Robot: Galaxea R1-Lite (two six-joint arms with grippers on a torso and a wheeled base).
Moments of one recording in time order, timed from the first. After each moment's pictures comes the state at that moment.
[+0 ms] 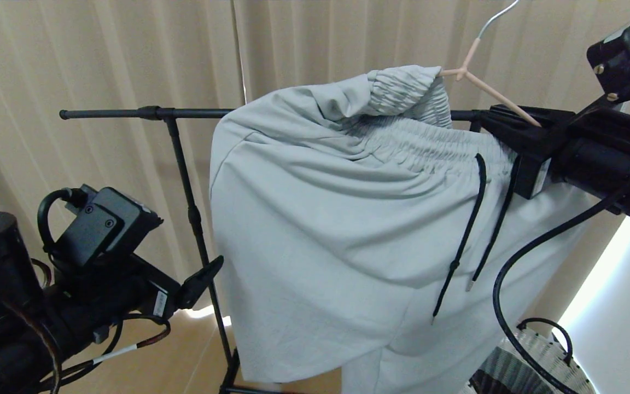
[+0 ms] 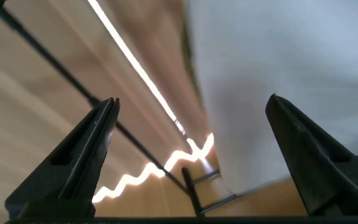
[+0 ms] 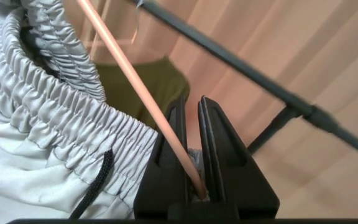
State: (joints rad) left arm -0.49 1.35 -0.43 -0.72 0.18 0.38; right arm 0.52 1.39 -0.88 -0.60 -0.11 -0.40
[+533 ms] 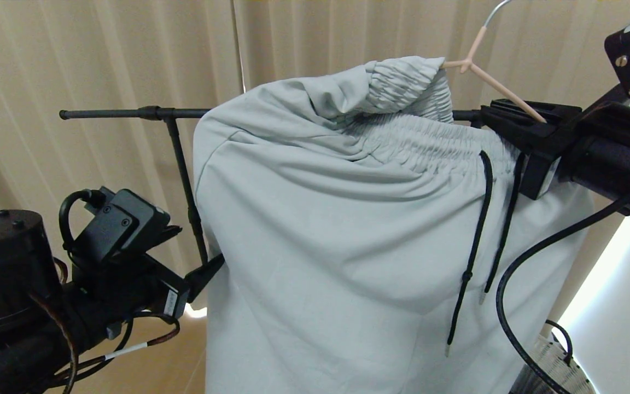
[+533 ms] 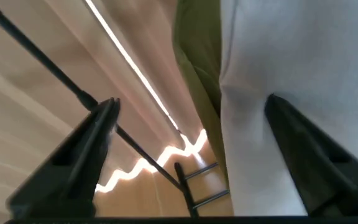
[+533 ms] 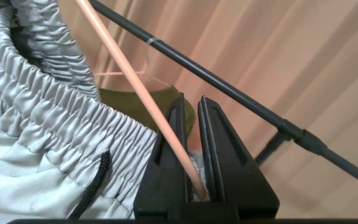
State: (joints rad) left arm -0.49 1.39 -0.45 -0.72 0.14 0.36; right arm 0.55 1.37 -0.88 -0.60 -0.10 -0.40
